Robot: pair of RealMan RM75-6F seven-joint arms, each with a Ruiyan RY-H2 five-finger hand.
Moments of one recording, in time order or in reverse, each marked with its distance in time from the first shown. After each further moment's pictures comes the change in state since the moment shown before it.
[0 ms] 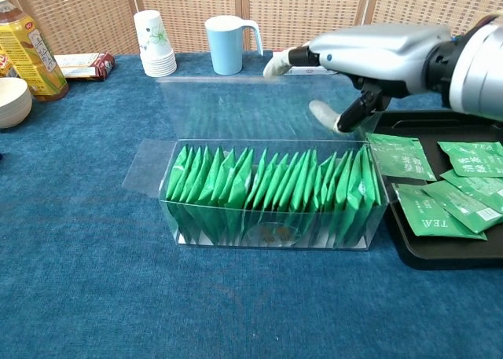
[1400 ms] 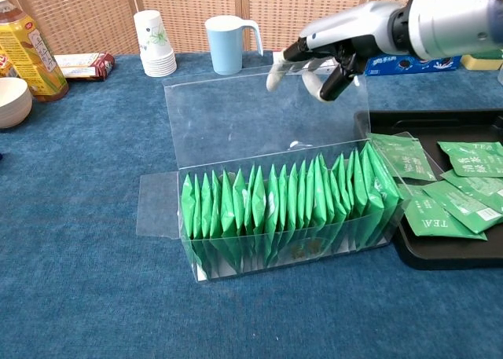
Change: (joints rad) left arm 0.005 -0.008 0.008 0.028 0.006 0.016 -0.031; right arm 0.330 0.117 -0.017 0.155 0.418 -0.259 0.266
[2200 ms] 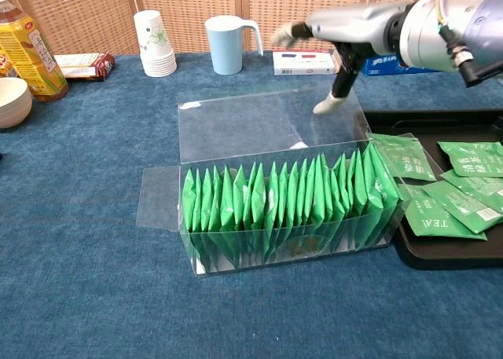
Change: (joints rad) left arm 0.020 0.002 0.015 0.016 0.024 0.032 -0.029; right arm -0.024 -0.140 -0.088 0.125 -0.221 0.289 -0.018
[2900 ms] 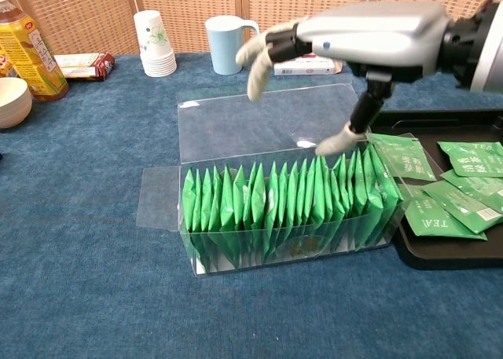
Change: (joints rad) left arm 0.006 -0.002 0.000 -0.017 0.015 0.015 0.029; right arm -0.124 0.117 -0.130 -0.039 -0.747 0.035 0.352
